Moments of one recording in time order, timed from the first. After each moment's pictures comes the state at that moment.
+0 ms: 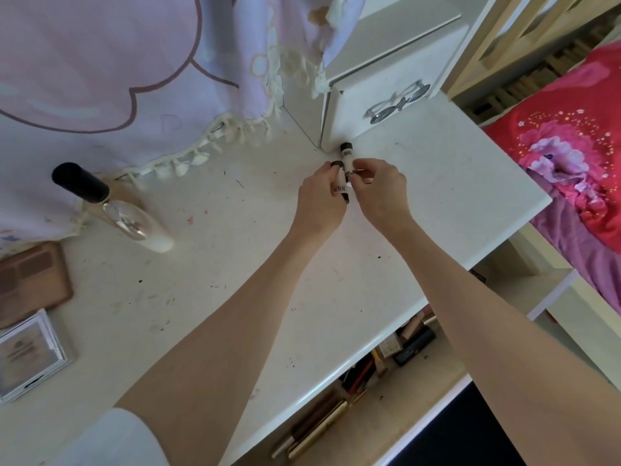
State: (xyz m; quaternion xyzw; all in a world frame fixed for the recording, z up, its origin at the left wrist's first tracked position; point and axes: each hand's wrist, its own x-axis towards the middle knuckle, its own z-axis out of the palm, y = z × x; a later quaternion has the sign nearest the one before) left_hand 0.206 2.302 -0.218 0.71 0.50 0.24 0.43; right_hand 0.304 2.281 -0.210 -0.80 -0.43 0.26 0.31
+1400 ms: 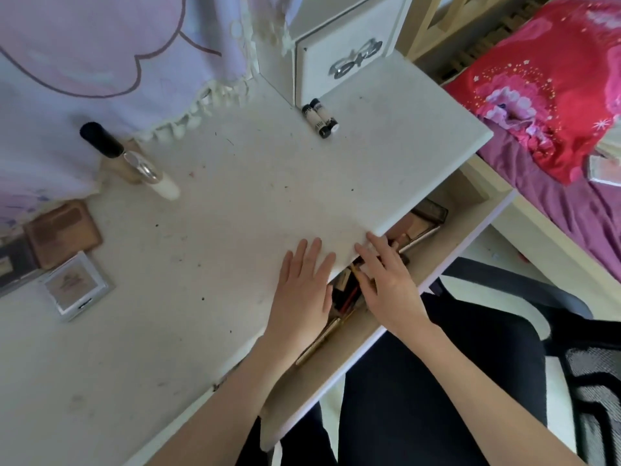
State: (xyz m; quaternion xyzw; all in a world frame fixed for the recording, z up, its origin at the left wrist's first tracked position) left_hand 0.104 2.098 -0.235 0.90 0.39 0.06 0.17; right_hand 0.259 2.037 -0.245 -0.76 -0.60 0.10 0.20
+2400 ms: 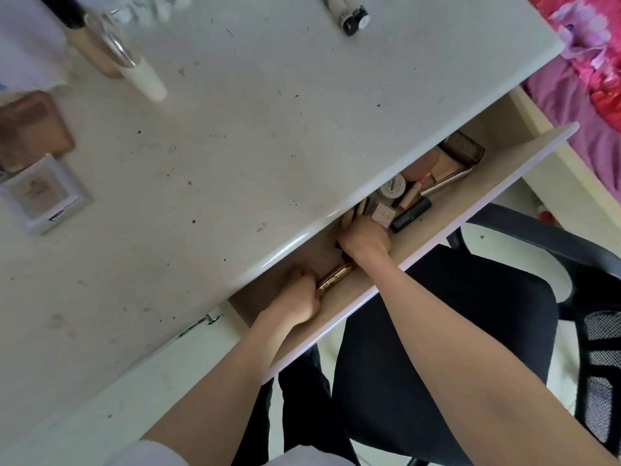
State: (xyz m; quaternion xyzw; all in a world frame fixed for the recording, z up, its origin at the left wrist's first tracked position) left_hand 0.074 2.043 -0.316 0.69 0.50 -0.26 0.46; right_hand 0.215 2.073 -0.306 -0.88 -0.27 0.39 -0.01
